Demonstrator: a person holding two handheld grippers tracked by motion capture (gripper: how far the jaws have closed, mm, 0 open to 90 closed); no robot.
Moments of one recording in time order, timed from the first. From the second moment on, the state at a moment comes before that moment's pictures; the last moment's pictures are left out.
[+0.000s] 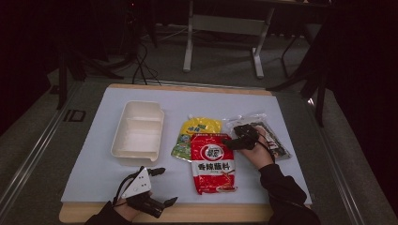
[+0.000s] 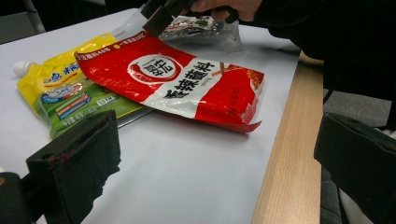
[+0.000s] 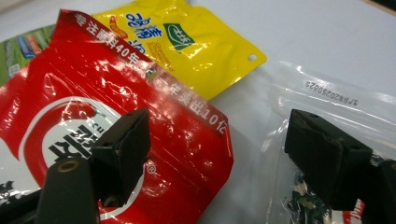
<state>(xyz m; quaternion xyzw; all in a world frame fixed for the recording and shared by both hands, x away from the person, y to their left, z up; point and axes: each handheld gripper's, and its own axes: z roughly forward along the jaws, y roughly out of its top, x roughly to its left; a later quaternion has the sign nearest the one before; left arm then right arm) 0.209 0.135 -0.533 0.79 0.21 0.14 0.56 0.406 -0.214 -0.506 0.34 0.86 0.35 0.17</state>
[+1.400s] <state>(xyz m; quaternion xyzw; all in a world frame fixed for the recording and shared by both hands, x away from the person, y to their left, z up) 0.209 0.135 -0.533 0.79 0.21 0.14 0.55 0.411 -0.215 -0.501 0.31 0.88 0.31 0.17</state>
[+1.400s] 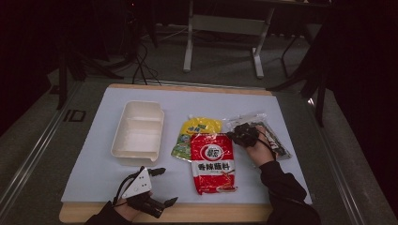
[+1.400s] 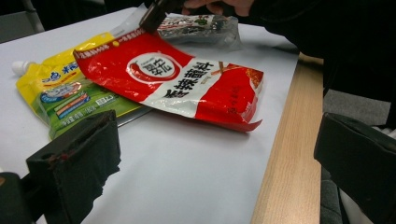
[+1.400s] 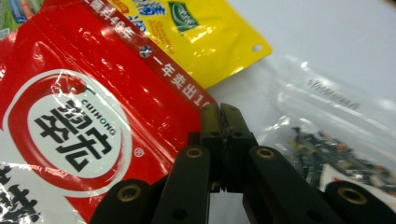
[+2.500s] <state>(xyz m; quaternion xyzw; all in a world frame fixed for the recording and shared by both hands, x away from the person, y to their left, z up) 0.214 0.123 -0.525 0.81 0.23 0.15 0.53 0.362 -0.224 -0.438 0.25 0.88 0.36 0.20</state>
